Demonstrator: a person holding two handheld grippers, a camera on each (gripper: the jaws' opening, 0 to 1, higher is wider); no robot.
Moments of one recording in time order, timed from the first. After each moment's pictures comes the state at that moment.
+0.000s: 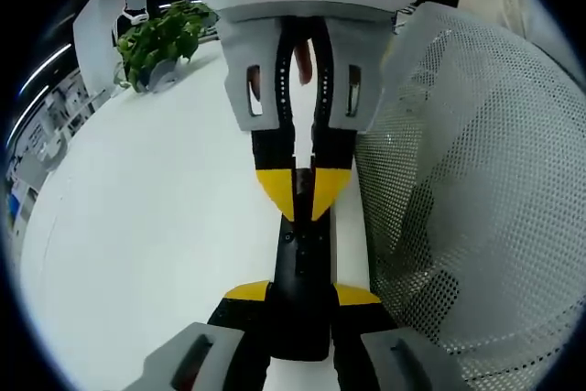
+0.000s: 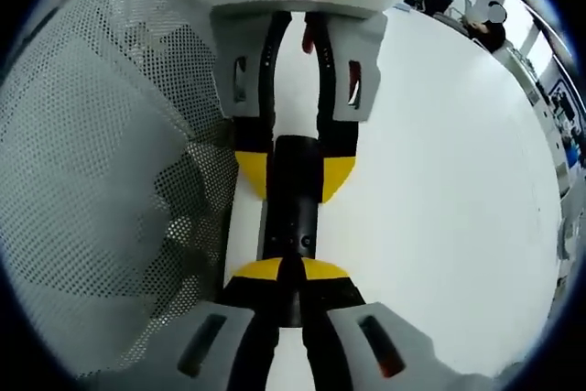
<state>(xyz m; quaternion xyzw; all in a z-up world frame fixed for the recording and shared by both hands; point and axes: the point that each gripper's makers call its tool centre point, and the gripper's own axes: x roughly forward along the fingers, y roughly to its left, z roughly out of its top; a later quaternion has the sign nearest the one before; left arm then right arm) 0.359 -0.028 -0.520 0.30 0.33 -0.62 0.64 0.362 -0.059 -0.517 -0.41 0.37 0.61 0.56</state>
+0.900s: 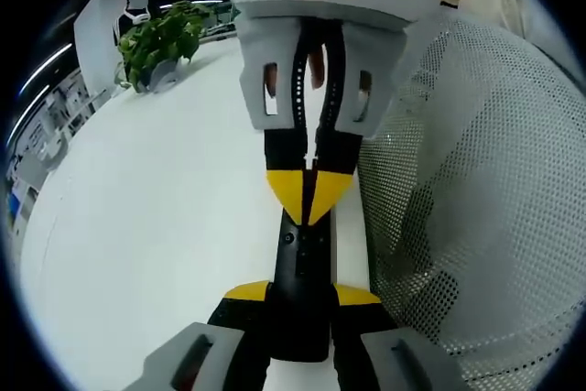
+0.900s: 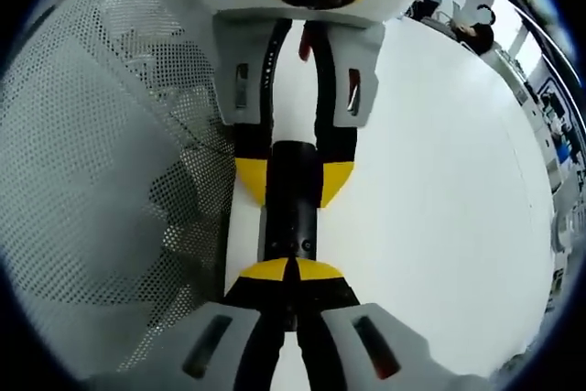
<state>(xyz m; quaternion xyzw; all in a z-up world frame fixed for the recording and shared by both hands) 0.360 -0.027 -0.521 0.30 0.33 -0.62 0.65 0.359 -0.055 -0.515 -0.42 0.36 0.60 0.58</state>
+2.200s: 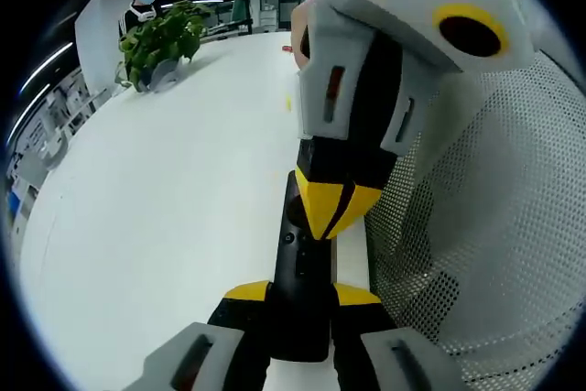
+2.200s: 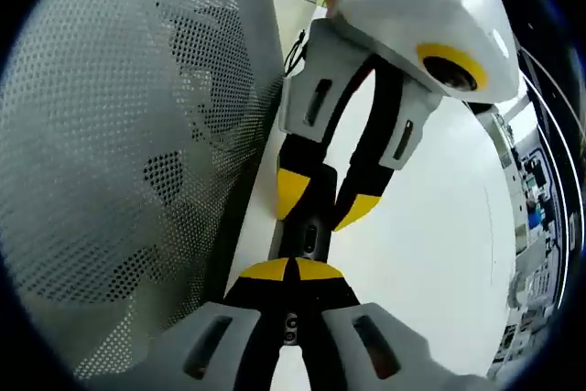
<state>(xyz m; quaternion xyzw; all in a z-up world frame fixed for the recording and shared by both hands) 0.360 -0.027 -0.520 0.30 0.33 -0.62 0.65 0.346 -0.044 -0.511 -0.52 0.21 0.61 0.56</state>
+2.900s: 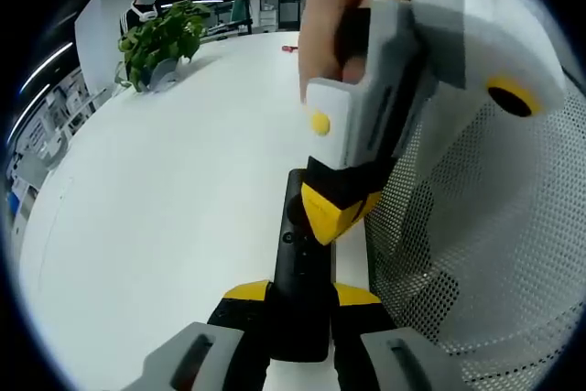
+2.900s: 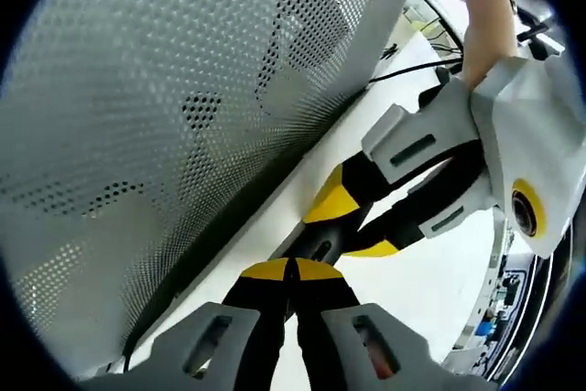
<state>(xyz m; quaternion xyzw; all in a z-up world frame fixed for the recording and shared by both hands) 0.359 -0.028 -0.520 0.30 0.33 -0.62 0.65 0.340 -0.043 -0.515 -0.65 0.12 0.63 0.40</state>
